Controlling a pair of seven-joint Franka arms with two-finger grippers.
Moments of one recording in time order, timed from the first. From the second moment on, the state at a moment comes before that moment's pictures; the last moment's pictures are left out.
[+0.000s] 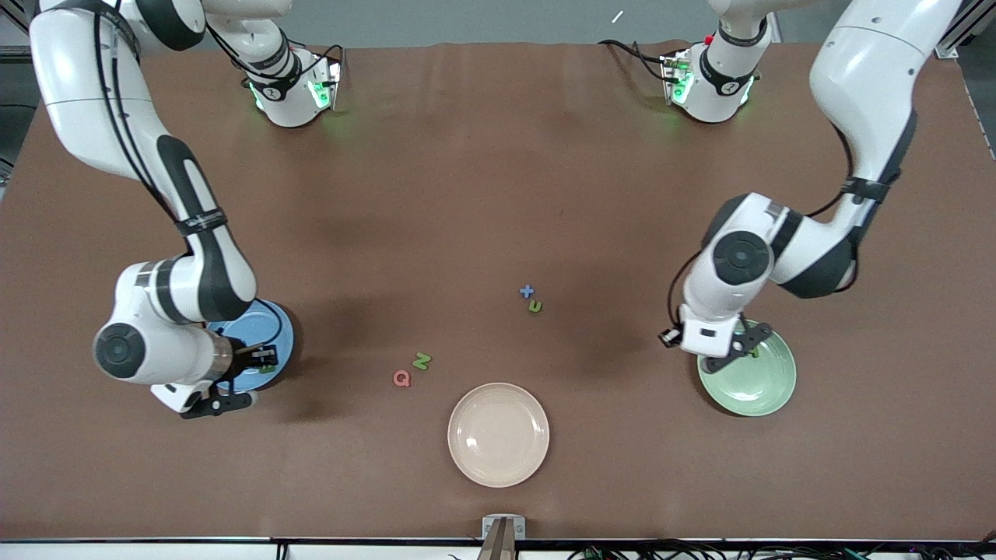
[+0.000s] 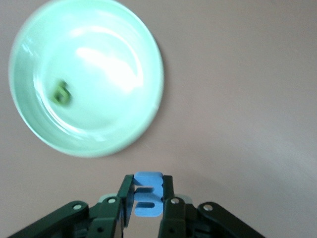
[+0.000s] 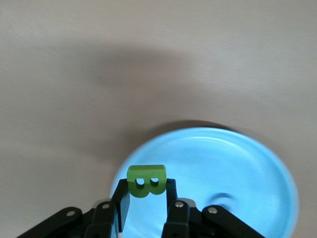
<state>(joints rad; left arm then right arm) 0.24 0.58 -0.58 -1.76 0.53 2.20 -1.11 -0.07 0.72 0.13 -1.46 -0.03 2.04 -0.18</state>
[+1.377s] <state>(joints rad) 0.37 0.70 -0.74 -1.73 0.52 2.27 -1.29 0.11 0.75 0.16 -1.47 -0.03 2.26 0.18</state>
